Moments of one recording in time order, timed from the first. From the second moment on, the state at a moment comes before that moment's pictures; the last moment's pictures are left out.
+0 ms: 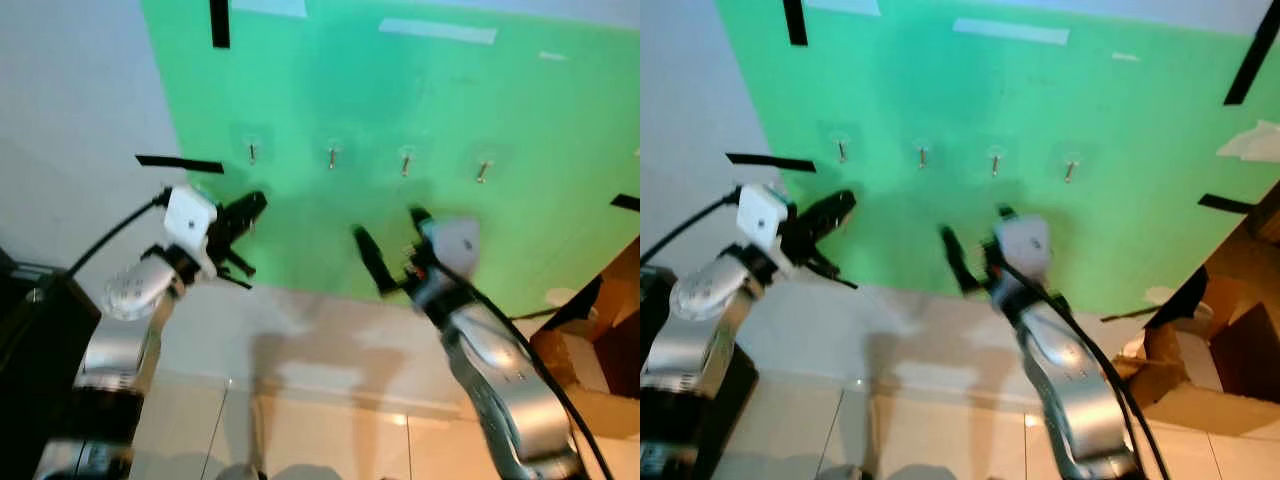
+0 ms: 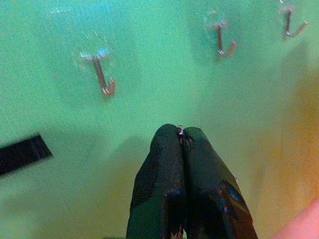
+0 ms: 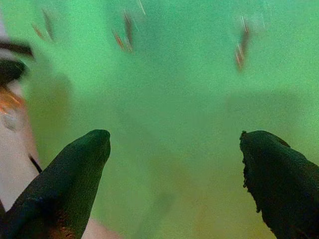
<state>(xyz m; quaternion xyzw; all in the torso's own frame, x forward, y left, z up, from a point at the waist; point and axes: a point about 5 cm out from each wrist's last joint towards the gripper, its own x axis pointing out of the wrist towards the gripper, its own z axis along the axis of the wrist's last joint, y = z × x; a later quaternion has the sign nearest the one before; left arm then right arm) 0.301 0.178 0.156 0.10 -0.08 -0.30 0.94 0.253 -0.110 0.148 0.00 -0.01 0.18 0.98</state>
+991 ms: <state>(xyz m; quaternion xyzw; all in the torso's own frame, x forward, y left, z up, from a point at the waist) 0.285 0.170 0.179 0.10 -0.07 -0.28 0.95 0.239 -0.127 0.115 0.04 0.03 0.12 0.99</state>
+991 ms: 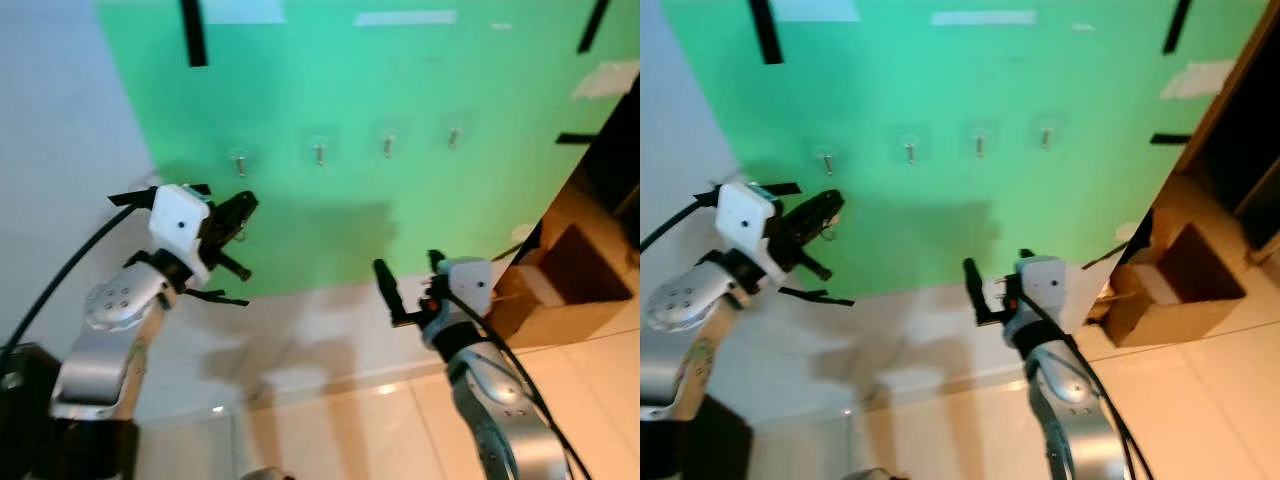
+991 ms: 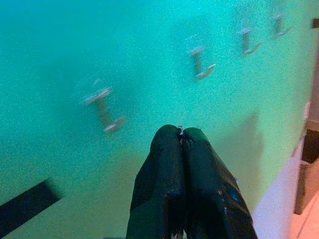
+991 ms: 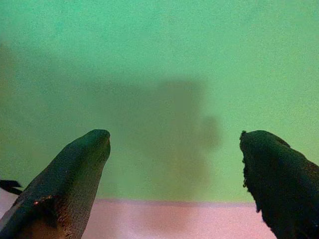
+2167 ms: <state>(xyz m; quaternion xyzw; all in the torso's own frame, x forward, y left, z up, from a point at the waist) 0.326 0.204 0.254 0.05 -0.09 -0.39 0.92 0.245 -0.110 0.145 0.02 -0.04 0.25 0.97</state>
